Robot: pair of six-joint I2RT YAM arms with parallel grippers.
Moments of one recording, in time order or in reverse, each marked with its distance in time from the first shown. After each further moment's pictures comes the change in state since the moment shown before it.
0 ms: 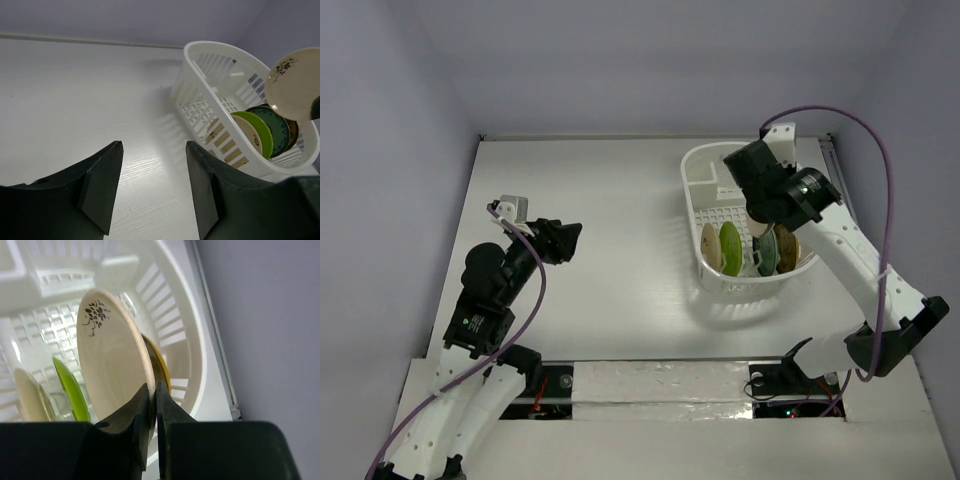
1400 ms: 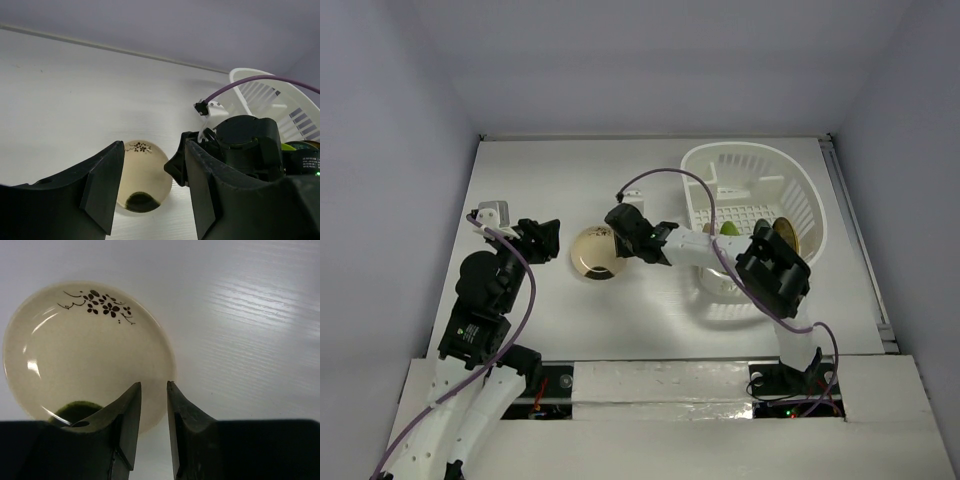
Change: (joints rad) left arm 0.000 -0.058 0.000 -0.059 -0.248 -0.005; right arm 0.308 0.626 -0.188 1.005 -0.554 0.169
